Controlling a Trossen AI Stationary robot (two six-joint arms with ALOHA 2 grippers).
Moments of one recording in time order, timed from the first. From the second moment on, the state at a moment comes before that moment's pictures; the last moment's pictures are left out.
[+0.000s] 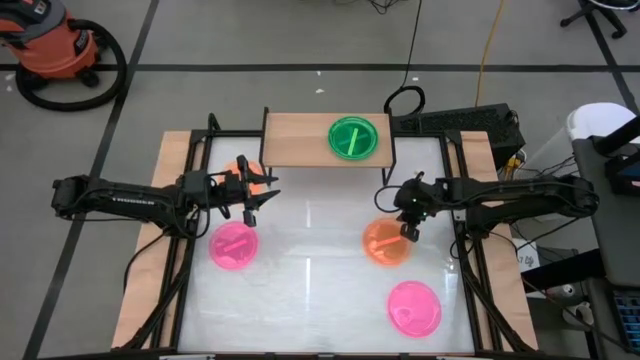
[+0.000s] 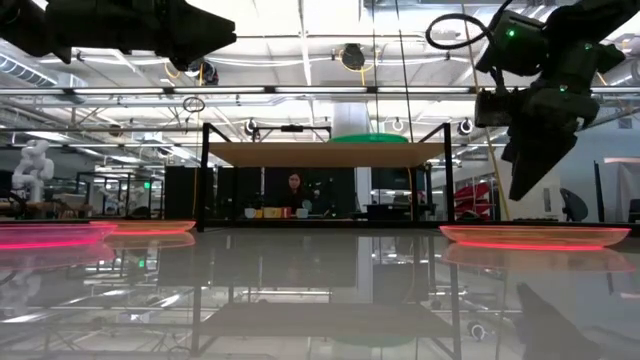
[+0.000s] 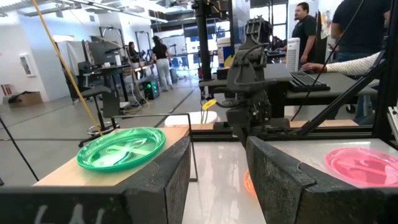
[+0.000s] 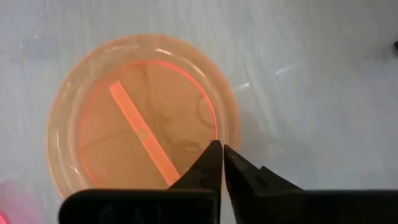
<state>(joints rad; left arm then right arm) 0.08 0.85 0.37 0.57 -0.08 0.13 -0.17 1.01 0.49 -0.57 -0.10 0.25</state>
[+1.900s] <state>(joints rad) 0.08 0.85 0.37 0.67 -0.08 0.13 -0.21 0.97 0.49 0.13 -0.19 0.34</state>
